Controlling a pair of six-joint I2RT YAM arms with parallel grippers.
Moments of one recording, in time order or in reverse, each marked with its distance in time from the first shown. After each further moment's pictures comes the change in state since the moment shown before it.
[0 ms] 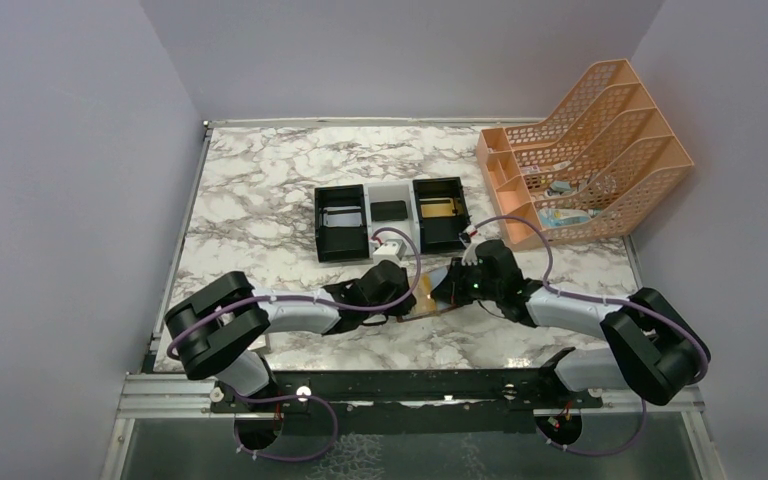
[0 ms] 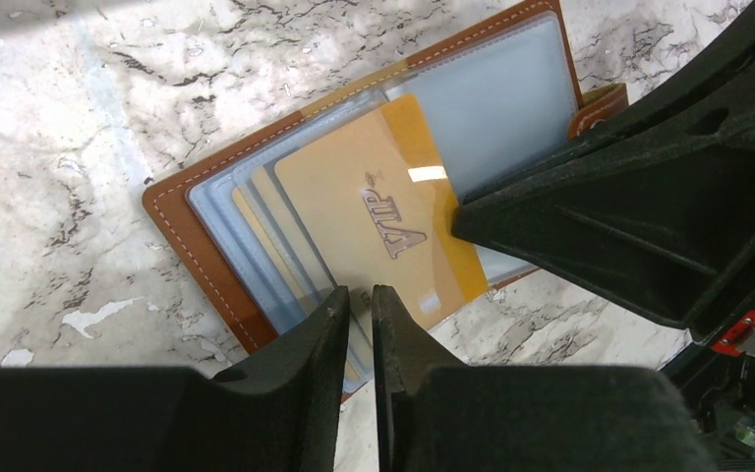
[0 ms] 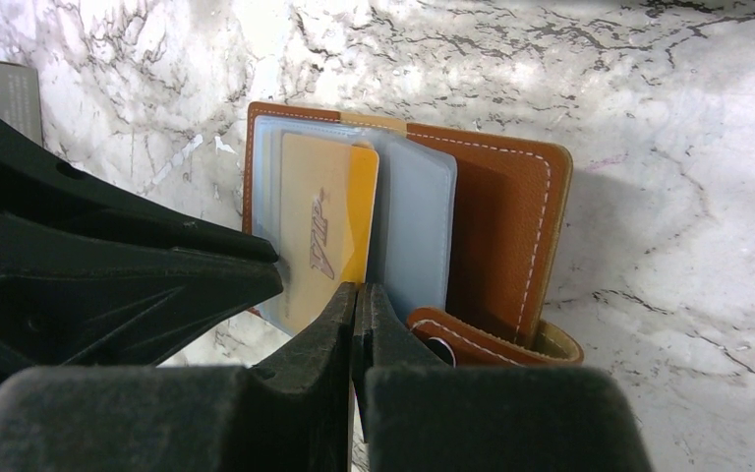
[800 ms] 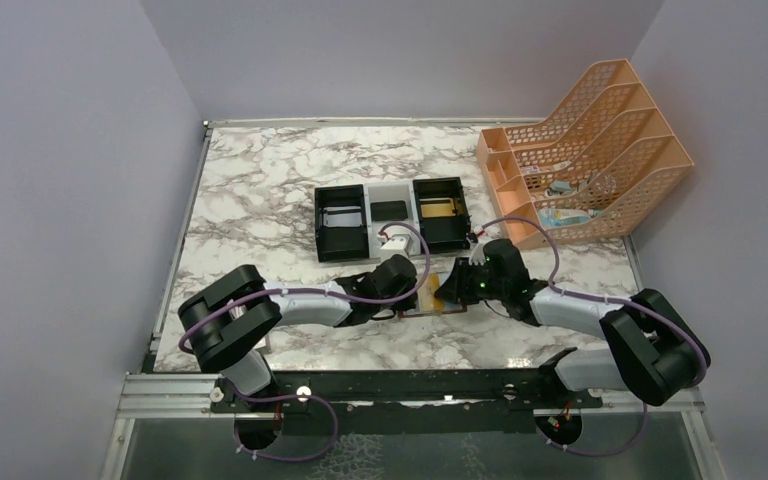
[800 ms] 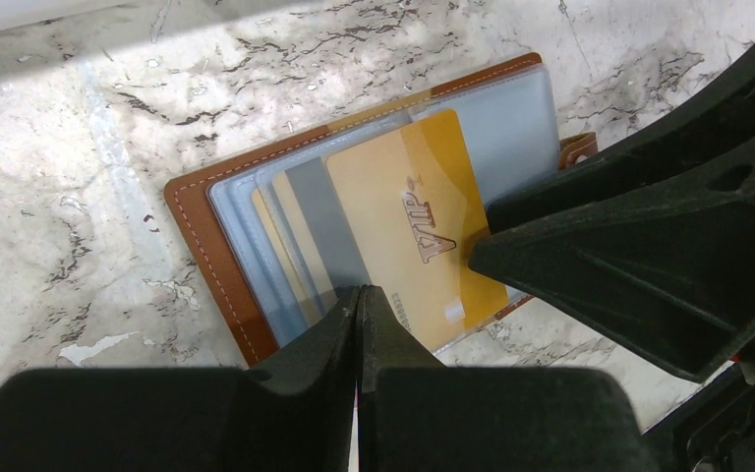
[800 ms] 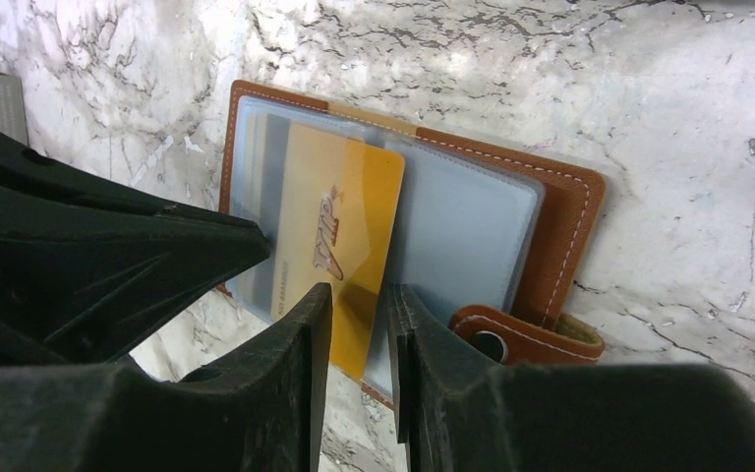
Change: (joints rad) left arm 0.000 0.071 0.099 -0.081 -0.045 -0.007; right arm -0.070 -0.013 -0.024 -0.013 -0.040 -0.026
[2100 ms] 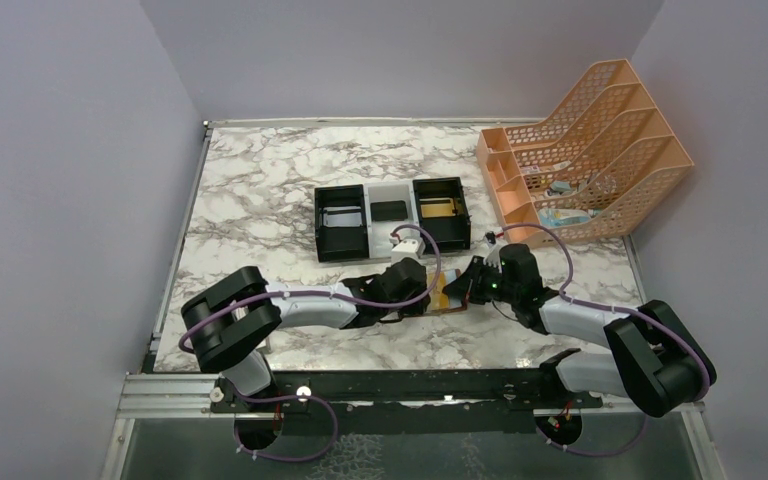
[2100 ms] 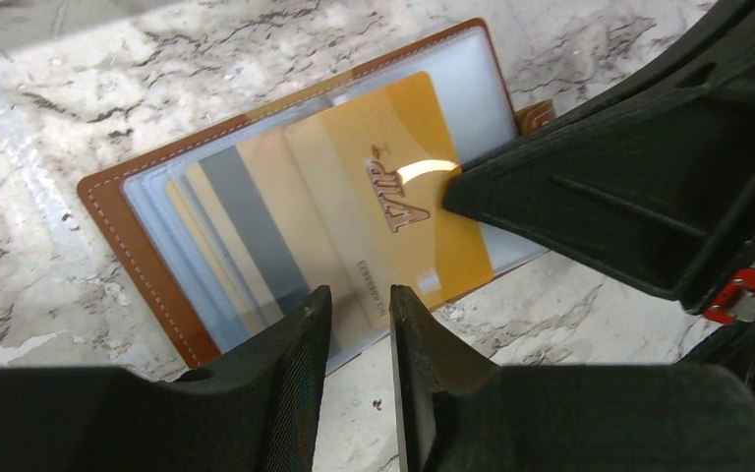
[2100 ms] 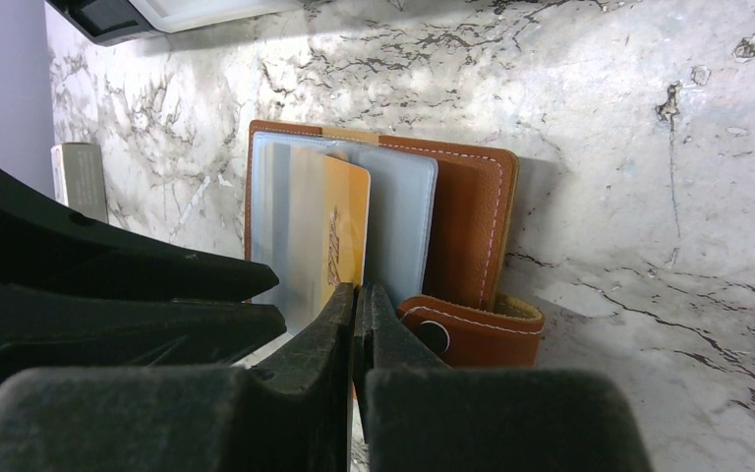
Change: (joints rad) left arm -0.053 0.008 0.060 -0.055 -0.014 0.019; right arm -0.093 -0.047 -0.096 0.132 -0.040 0.129
